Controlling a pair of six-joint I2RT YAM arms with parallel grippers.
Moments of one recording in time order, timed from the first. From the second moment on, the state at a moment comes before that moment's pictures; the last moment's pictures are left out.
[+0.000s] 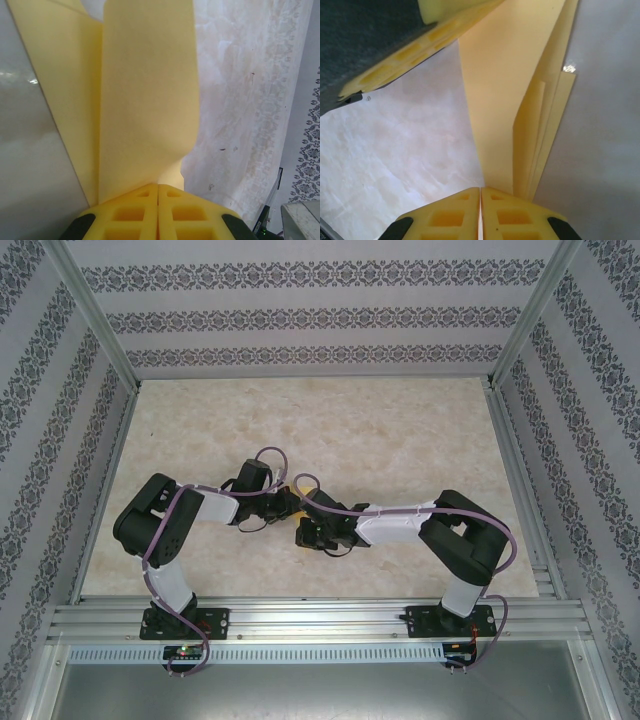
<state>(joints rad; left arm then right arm) -0.46 1.79 0.69 0.26 0.62 -0.86 0.97 1.75 0.85 -0.09 -0.16 1.01</state>
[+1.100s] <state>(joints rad) -0.46 1.80 0.70 0.25 0.62 -0.86 1.03 1.66 0.60 0.19 -0.25 1.05</state>
